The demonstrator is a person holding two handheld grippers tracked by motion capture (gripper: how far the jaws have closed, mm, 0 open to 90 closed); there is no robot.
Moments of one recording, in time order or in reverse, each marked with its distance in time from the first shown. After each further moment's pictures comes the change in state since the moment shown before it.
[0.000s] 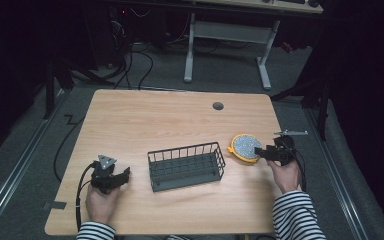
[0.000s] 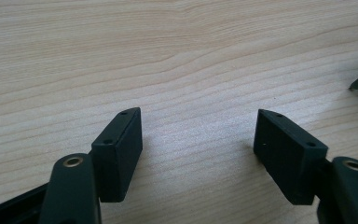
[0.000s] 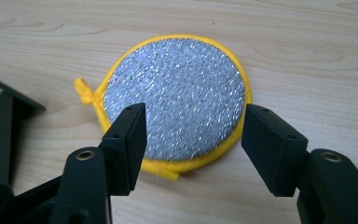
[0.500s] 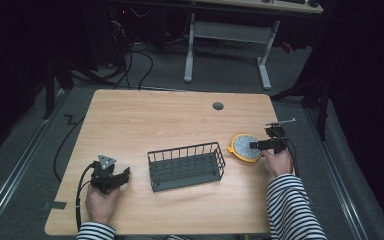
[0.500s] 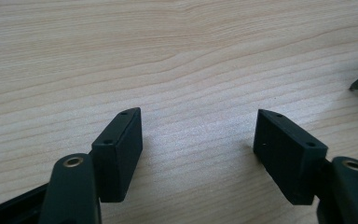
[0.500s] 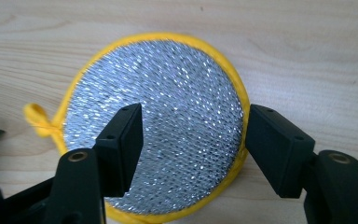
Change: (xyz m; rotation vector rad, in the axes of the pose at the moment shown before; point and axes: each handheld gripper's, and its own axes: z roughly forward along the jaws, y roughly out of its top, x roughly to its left) left arm 0.000 0.000 0.000 0.000 0.001 -0.003; right arm -0.009 0.028 0.042 0.166 -0.020 0.066
